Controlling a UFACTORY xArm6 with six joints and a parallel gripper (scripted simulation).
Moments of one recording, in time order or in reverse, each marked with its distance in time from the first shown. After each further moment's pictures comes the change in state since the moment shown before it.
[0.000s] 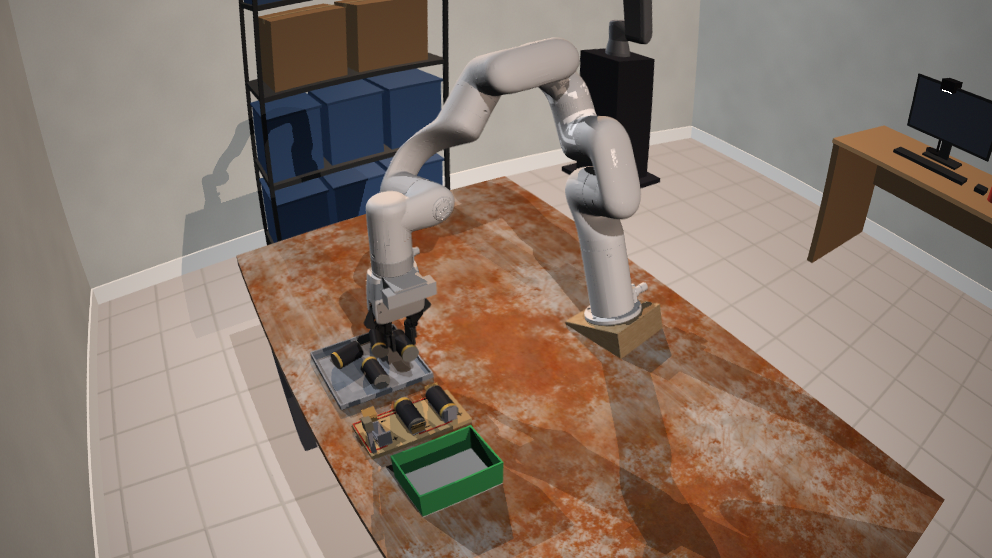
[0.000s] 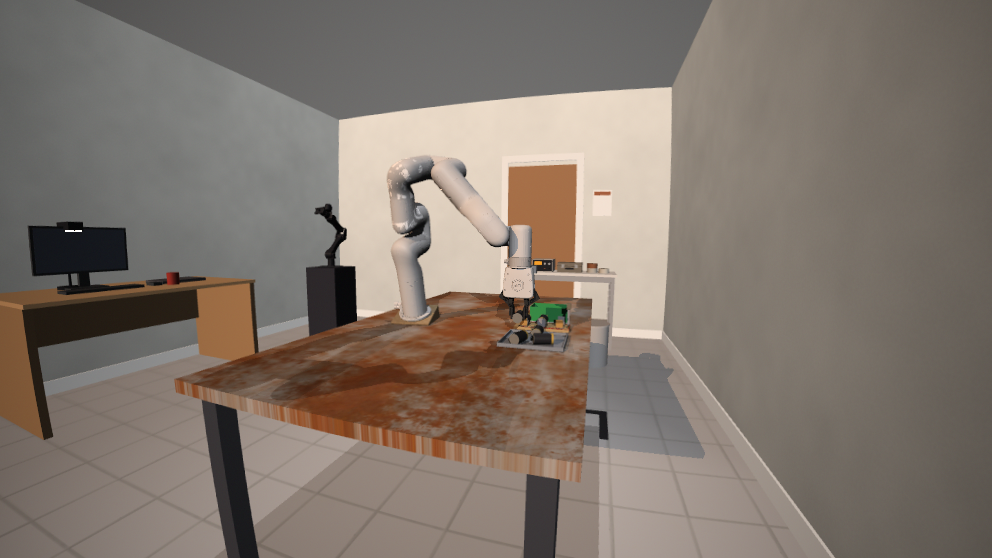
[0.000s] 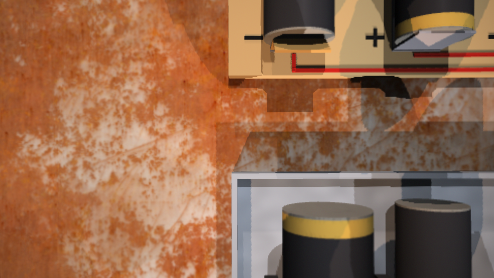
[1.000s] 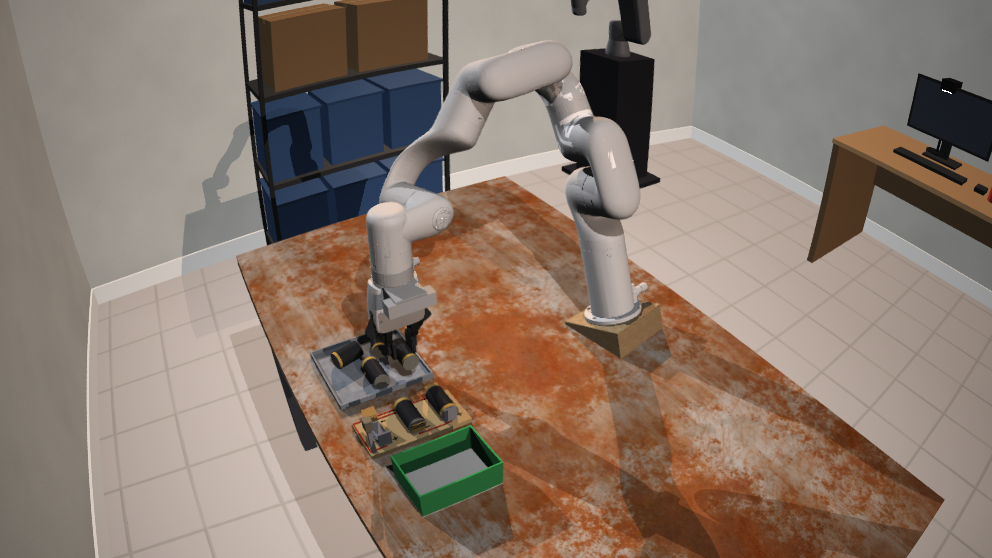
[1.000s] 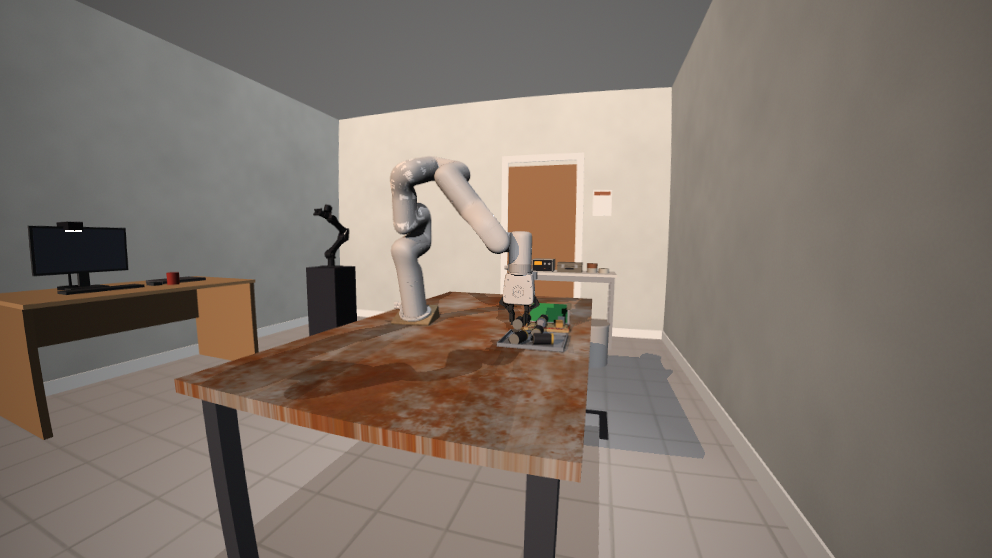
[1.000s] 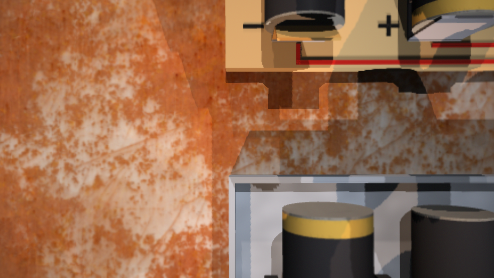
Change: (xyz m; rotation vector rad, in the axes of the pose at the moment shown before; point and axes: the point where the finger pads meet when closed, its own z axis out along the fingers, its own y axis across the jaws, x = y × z) arm 0.000 0.001 0.021 0.001 0.001 0.000
